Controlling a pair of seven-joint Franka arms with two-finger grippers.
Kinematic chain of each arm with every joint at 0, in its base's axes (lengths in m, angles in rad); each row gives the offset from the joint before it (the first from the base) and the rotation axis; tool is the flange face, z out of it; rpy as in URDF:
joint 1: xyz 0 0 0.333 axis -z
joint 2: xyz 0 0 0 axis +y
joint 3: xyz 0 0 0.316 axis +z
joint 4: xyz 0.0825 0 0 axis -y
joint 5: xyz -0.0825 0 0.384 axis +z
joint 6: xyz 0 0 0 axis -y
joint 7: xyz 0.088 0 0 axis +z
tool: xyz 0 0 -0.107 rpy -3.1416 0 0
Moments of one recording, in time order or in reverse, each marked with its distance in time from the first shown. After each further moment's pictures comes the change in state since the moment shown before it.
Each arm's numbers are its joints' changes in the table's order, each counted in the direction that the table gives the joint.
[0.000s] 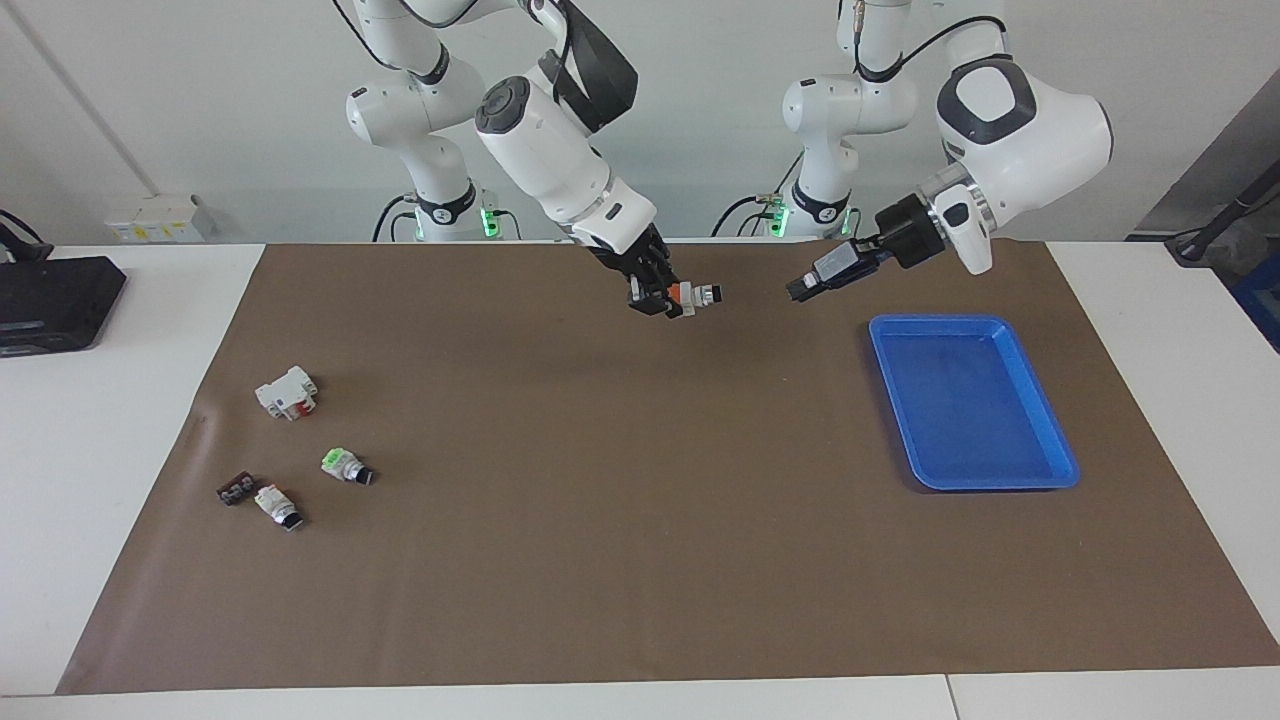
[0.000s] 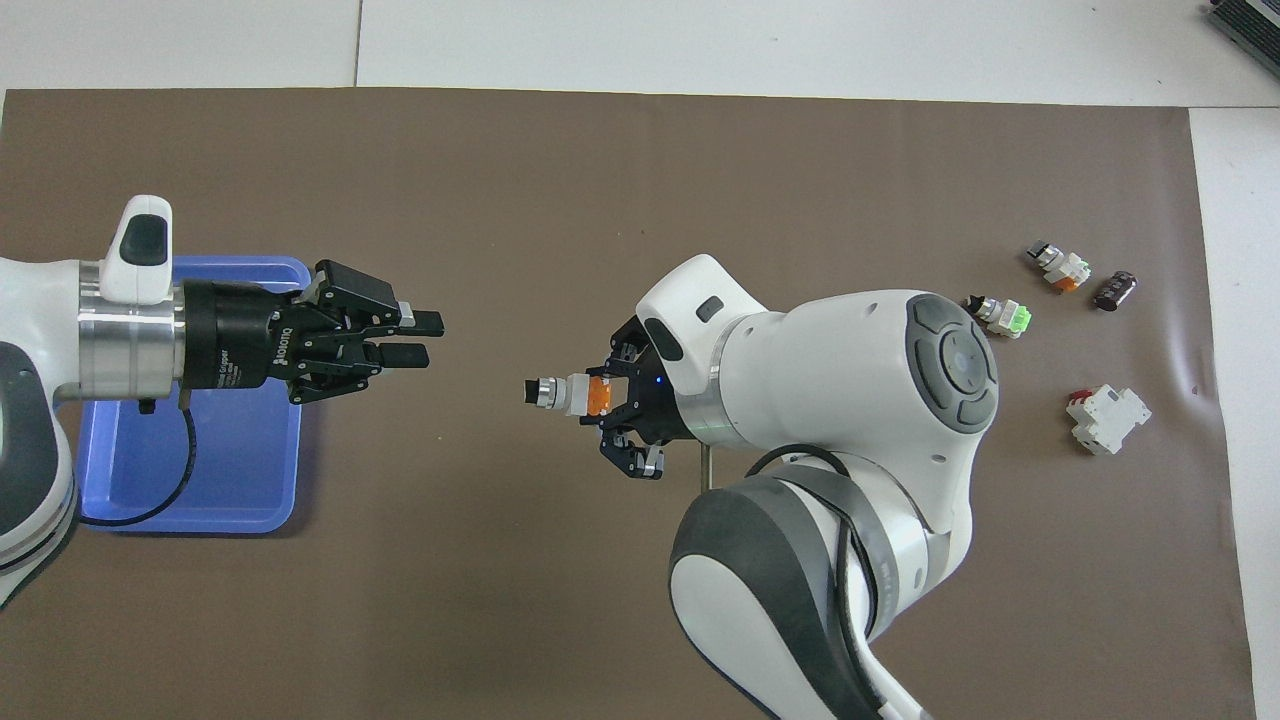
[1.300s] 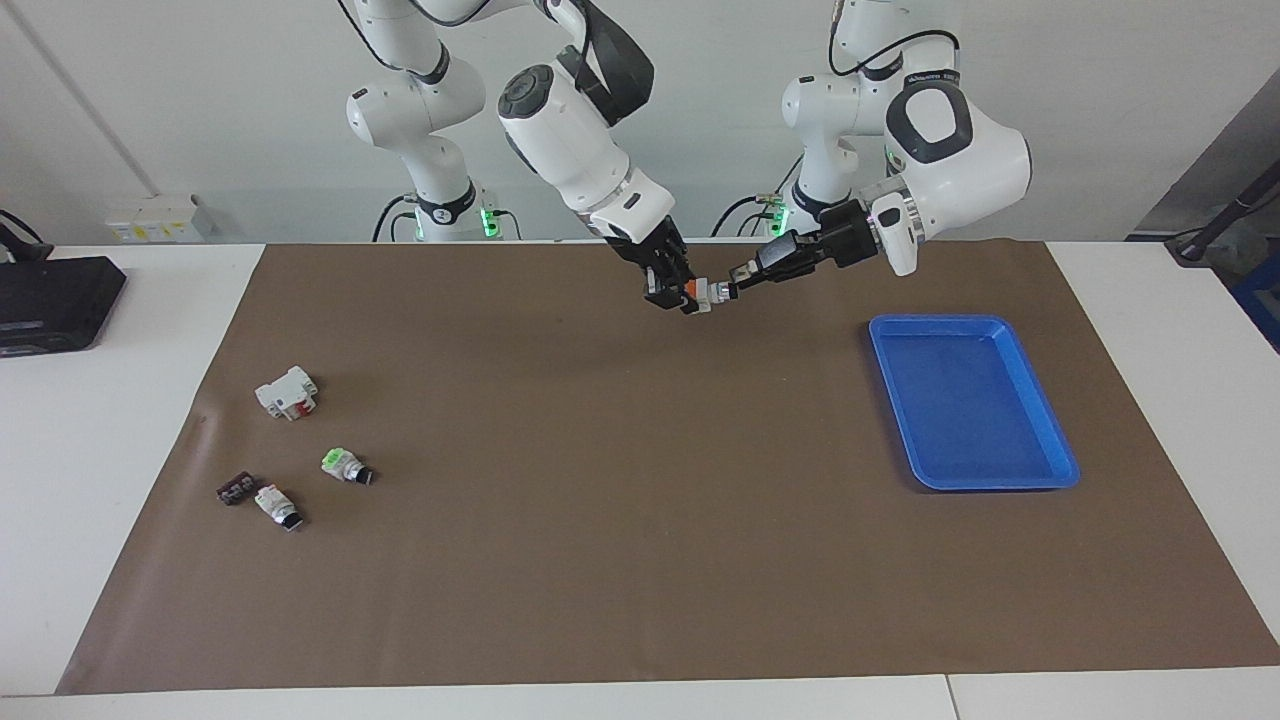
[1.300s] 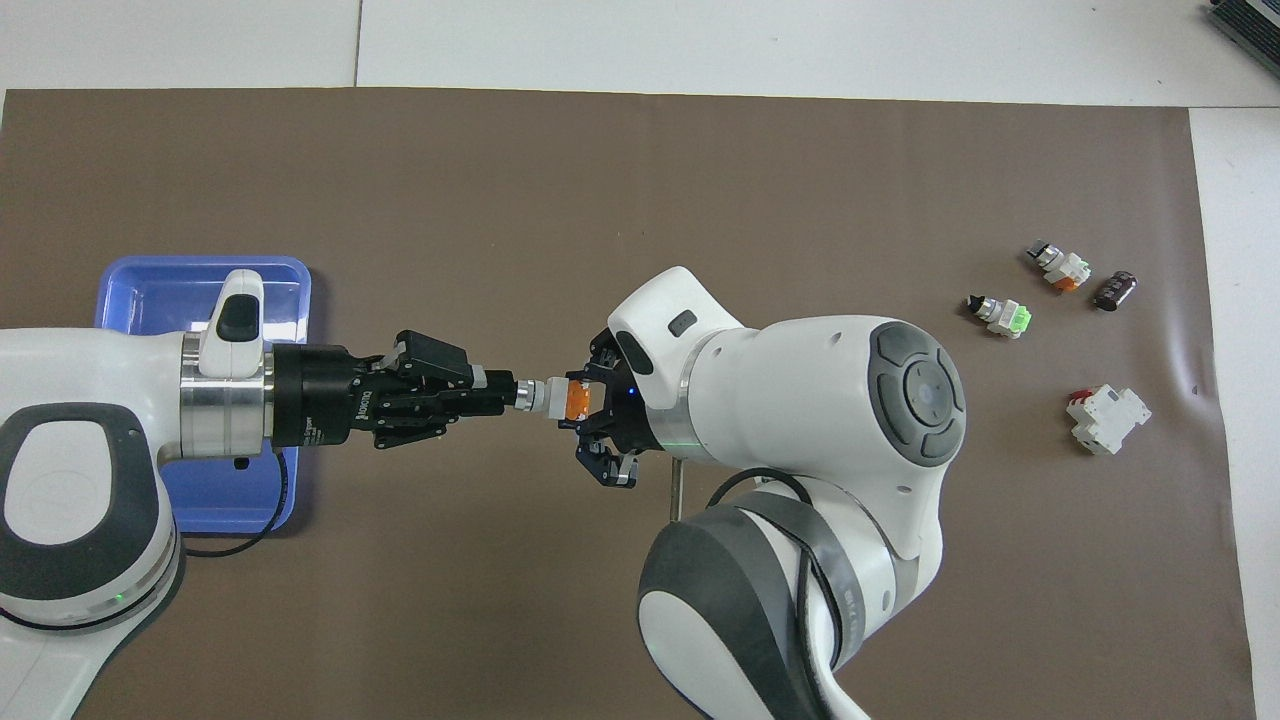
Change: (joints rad) left arm 0.094 -0.058 0.009 -0.162 -0.185 0.066 -0.183; right arm -0.036 0.002 -0.001 -0.001 -0.027 0.045 -0.061
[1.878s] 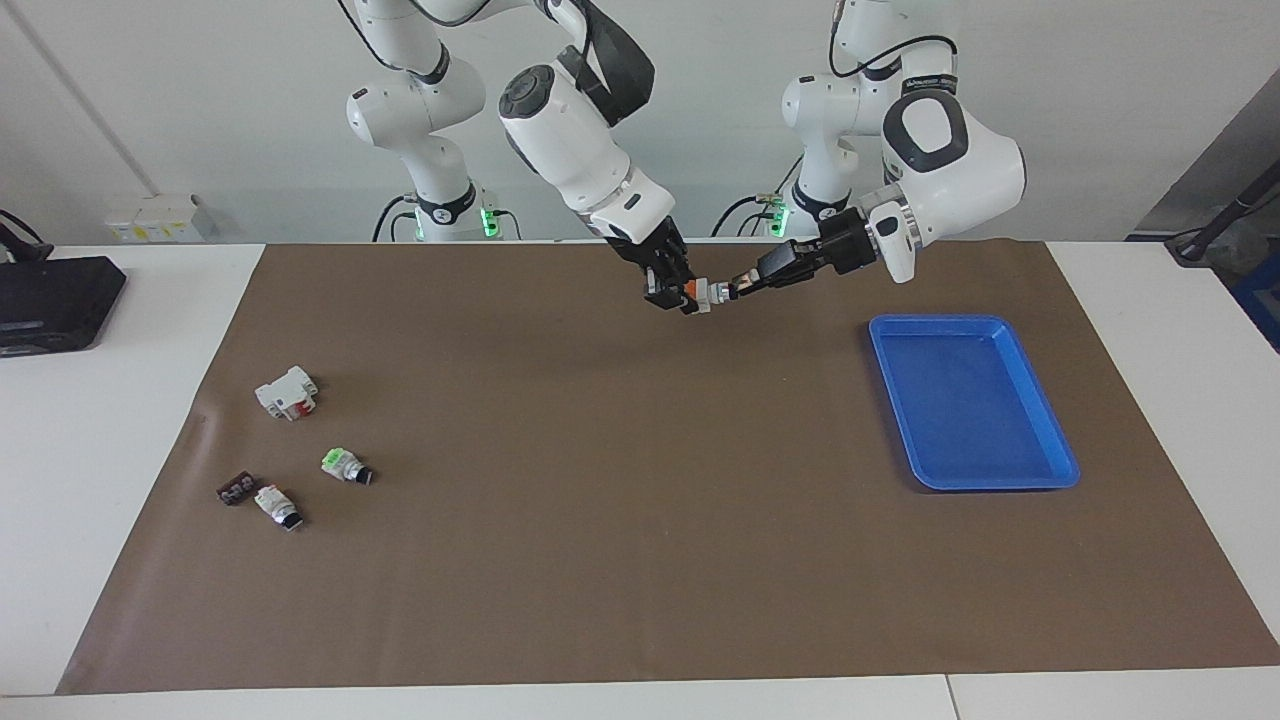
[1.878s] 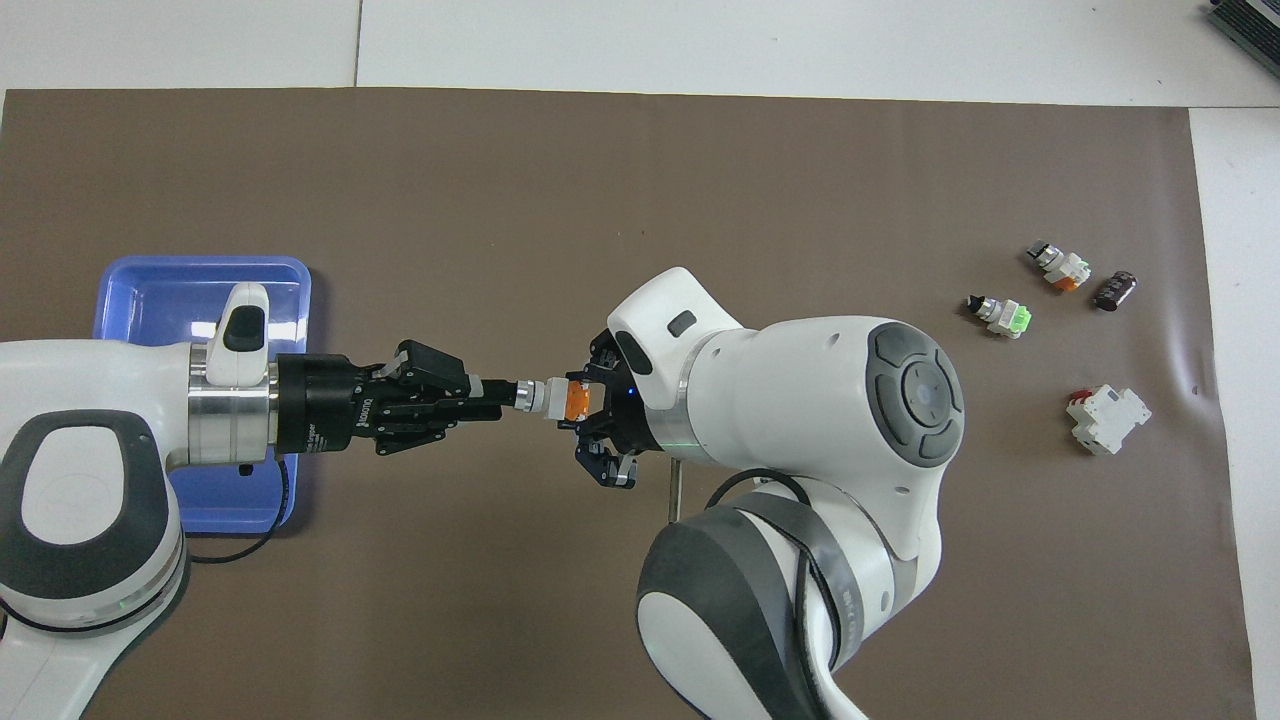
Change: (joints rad) left arm -0.001 0.000 0.008 -0.039 -0.001 0.006 -0.020; right arm -0.002 0.001 0.001 -0.001 0.000 0.000 -0.006
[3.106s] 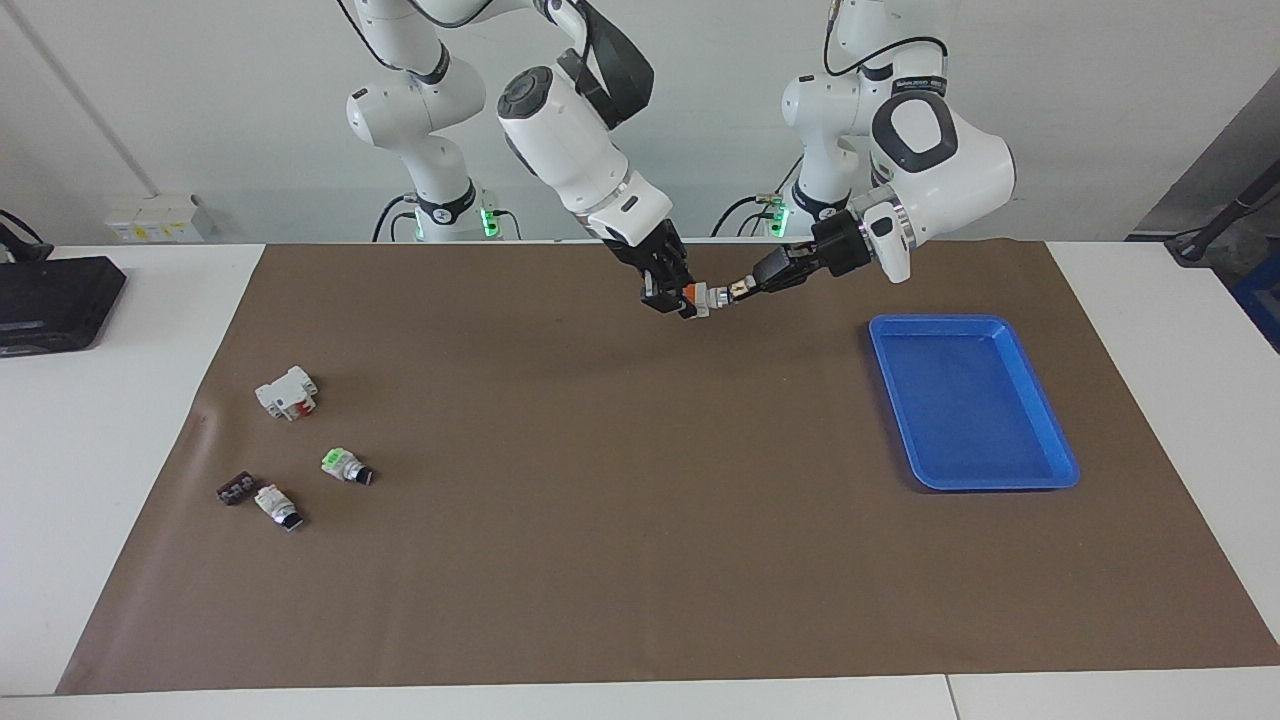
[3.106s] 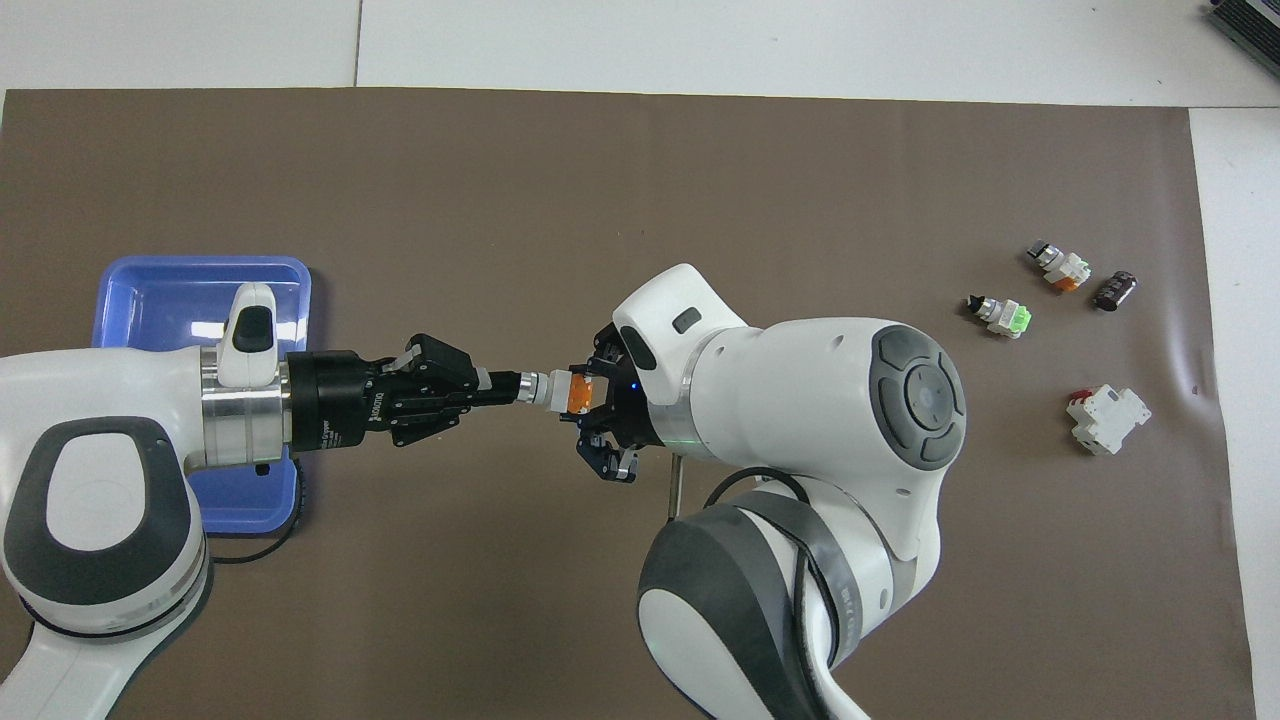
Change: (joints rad) left arm 0.028 -0.002 -0.006 -0.007 -0.046 0.082 -0.006; right arm -0.001 0.001 -0.003 -0.006 -0.005 0.028 -0.015
